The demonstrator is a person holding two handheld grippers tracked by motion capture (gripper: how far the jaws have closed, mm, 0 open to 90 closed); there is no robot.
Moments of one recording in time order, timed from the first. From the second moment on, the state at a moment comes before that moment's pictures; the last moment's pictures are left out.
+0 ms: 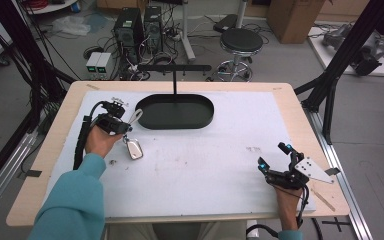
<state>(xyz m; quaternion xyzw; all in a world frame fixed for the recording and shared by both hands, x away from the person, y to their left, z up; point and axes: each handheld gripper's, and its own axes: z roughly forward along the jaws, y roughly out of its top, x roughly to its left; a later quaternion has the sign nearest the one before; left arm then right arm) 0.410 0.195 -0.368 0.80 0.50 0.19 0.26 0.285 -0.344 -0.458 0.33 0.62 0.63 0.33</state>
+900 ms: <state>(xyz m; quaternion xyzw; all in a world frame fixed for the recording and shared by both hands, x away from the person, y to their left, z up) 0.413 0.188 -0.330 0.74 0.45 0.32 0.39 0.285 -0.344 -0.458 0.33 0.62 0.63 0.33</state>
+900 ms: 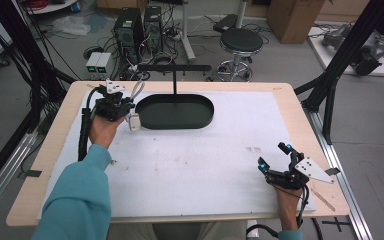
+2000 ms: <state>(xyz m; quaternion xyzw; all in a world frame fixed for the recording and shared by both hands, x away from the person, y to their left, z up) 0.448 0.176 -0.333 0.70 0.45 0.36 0.42 0.285 -0.344 -0.458 0.33 0.62 0.63 0.33</state>
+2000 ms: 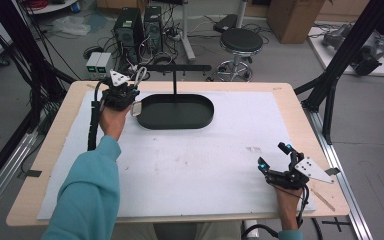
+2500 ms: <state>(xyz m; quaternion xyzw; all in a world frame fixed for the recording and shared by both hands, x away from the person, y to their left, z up) 0.464 0.165 -0.345 0.69 0.45 0.38 0.42 0.285 -0.344 -0.458 0.33 0.62 0.63 0.33</state>
